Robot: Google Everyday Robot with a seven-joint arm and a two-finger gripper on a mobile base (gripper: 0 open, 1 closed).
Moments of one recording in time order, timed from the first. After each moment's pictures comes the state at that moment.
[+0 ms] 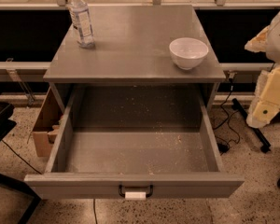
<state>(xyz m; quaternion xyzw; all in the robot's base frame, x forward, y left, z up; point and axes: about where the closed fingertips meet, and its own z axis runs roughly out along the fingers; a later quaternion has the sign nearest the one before) 0.438 -0.216 0.977 -0.60 0.78 -0.04 0.16</state>
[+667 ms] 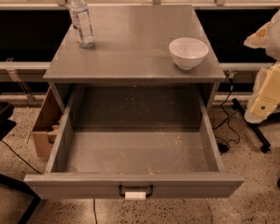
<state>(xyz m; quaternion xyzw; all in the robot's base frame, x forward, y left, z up) 0.447 -0.217 0.978 -0.60 0.78 -0.04 0.18</state>
